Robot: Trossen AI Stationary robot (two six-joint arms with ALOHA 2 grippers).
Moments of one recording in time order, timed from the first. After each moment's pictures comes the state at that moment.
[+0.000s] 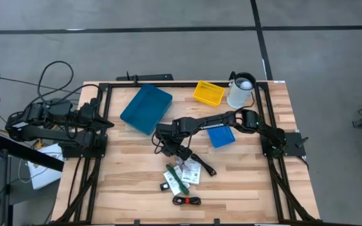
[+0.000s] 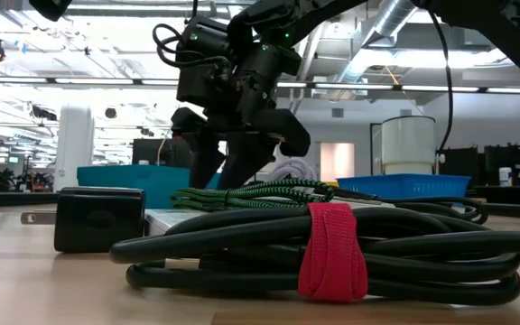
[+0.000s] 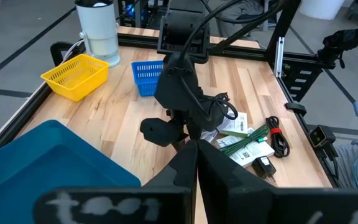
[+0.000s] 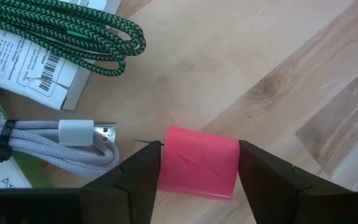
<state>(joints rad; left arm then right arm) 0.00 0.39 0.93 -0.91 0.01 -0.12 0.01 2.34 1.89 -0.77 -0.26 -0.92</state>
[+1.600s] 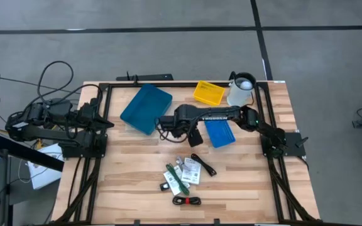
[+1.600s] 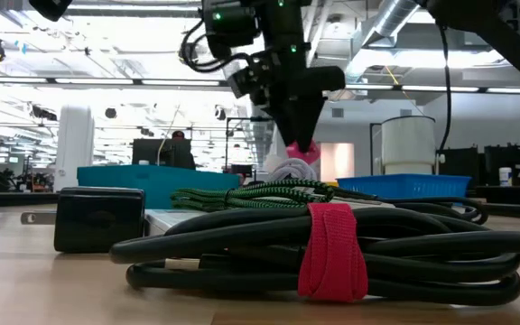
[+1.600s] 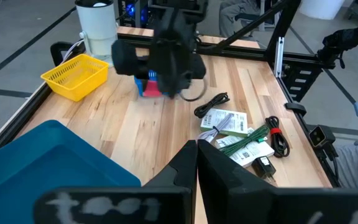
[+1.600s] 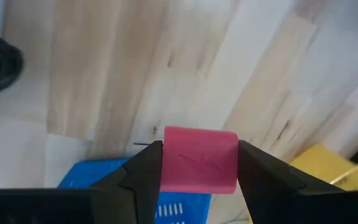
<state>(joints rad) 0.00 0.39 0.93 -0.91 0.01 -0.12 -0.03 2.34 2.22 -1.57 0.21 -0.39</state>
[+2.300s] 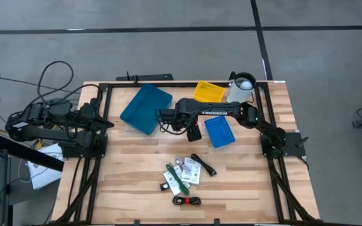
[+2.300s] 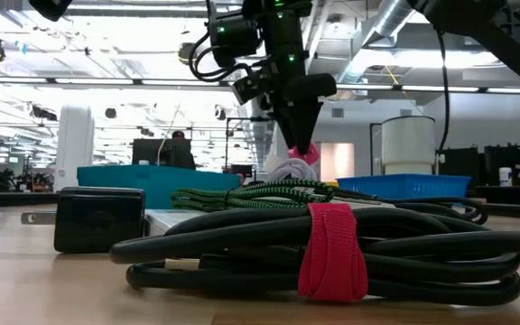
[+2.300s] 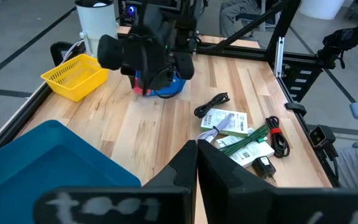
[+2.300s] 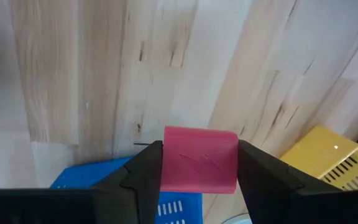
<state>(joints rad) 0.00 0.39 0.93 -0.91 0.01 -0.12 -0.08 2.33 2.22 -1.57 0.21 -0.34</state>
